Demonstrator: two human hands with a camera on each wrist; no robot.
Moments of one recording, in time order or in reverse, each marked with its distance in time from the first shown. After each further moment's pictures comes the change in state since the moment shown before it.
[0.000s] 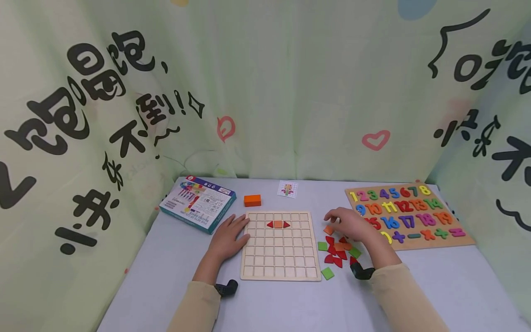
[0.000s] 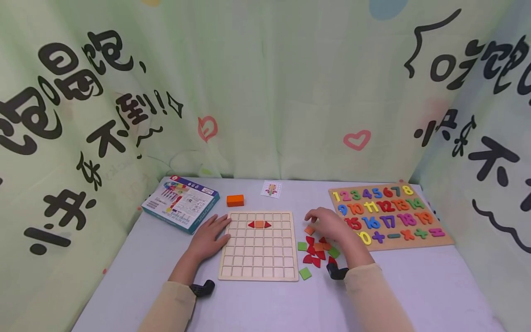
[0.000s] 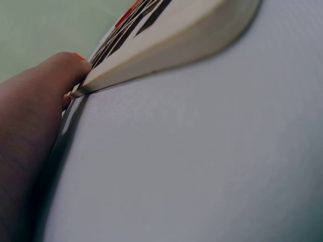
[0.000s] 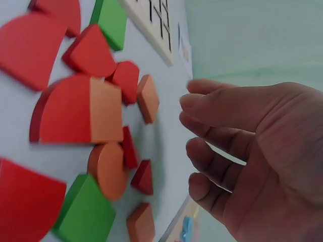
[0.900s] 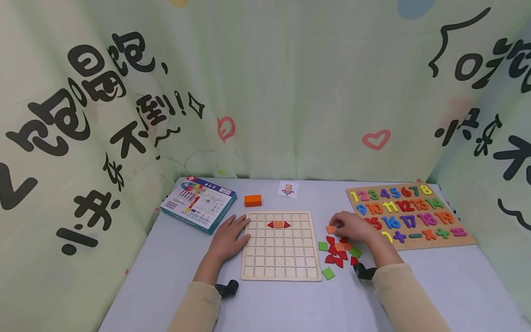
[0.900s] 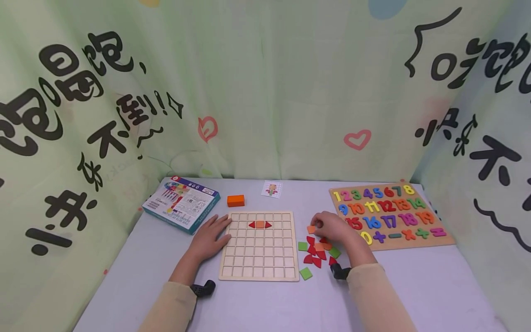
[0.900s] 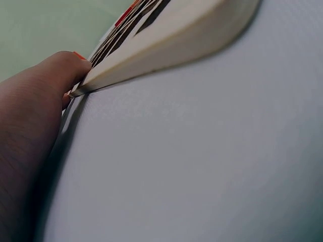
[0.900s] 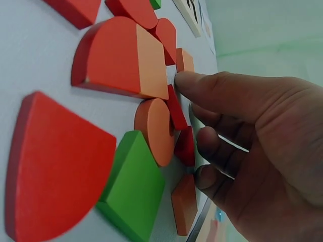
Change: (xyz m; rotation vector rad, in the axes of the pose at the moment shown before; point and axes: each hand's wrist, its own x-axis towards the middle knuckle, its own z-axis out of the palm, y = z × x) left_hand 0.000 -0.001 0.001 -0.006 0.012 0.017; right_hand 0.015 0.029 0.009 0.031 -0.039 0.005
